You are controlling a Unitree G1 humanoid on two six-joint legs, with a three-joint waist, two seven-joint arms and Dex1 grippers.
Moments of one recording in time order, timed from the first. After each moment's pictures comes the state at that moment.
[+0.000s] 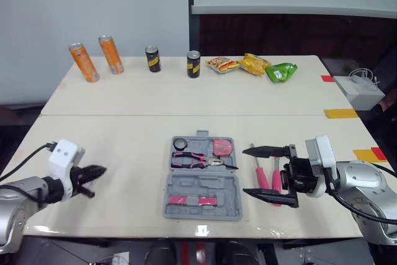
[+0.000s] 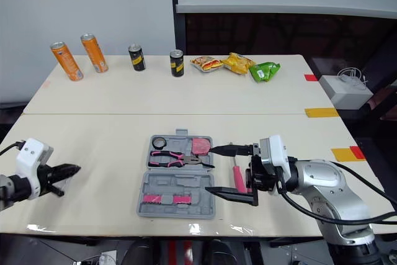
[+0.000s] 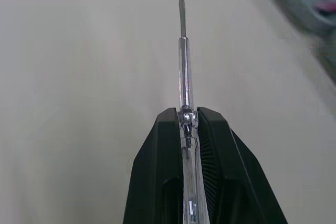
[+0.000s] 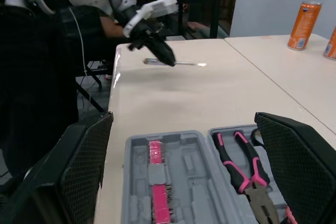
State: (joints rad) left arm 0.14 1.01 0.30 -0.24 -0.44 0.61 -0.99; right arm -0.06 -0.73 -0.13 -0.47 0.71 0.35 1.19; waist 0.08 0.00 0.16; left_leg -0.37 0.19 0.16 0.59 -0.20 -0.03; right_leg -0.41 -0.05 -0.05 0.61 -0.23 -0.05
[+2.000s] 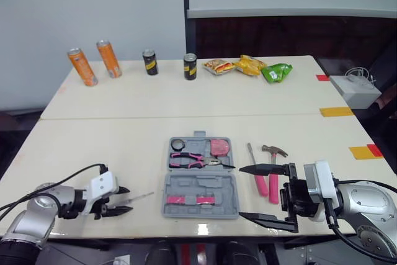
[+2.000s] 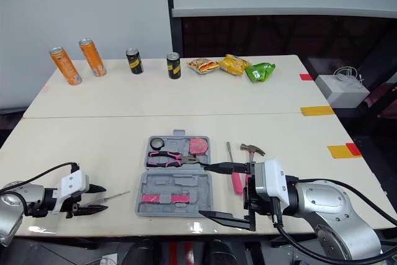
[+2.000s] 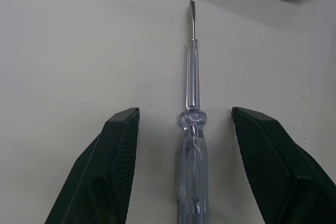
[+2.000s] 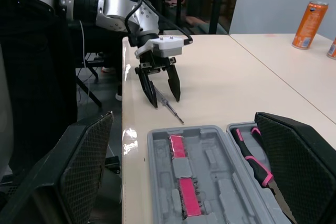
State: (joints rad) left arm -0.04 0.87 -0.05 0.19 -0.14 0.01 -1.20; right arm 0.10 -0.76 -0.14 -0.64 0.70 0.31 1.12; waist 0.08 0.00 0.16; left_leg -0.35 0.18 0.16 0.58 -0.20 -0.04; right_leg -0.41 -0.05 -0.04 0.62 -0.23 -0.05
